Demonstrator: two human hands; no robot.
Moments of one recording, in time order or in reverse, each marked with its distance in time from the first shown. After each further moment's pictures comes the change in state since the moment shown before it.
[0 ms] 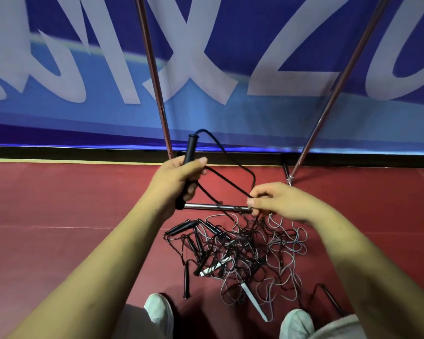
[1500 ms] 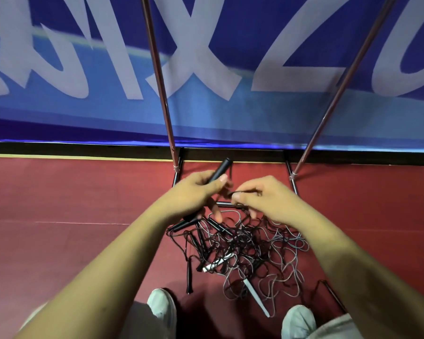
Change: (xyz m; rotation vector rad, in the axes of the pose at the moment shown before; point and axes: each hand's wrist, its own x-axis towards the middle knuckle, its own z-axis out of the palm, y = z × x) left_hand -0.013 -0.006 0.004 0.389 -0.367 -0.102; right_hand -0.001 -0.036 0.029 0.072 0.110 -0.142
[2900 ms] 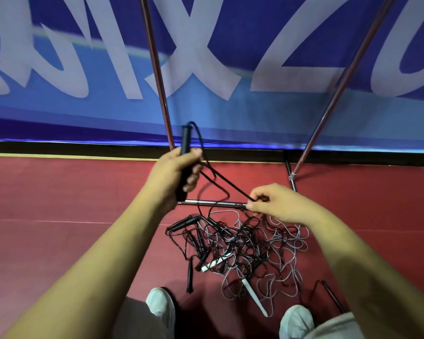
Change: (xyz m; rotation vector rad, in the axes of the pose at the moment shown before) left_hand 0.009 0.004 -0.018 -0.508 0.307 0.145; right_hand 0.001 0.038 -0.019 -0.226 -0.081 0.103
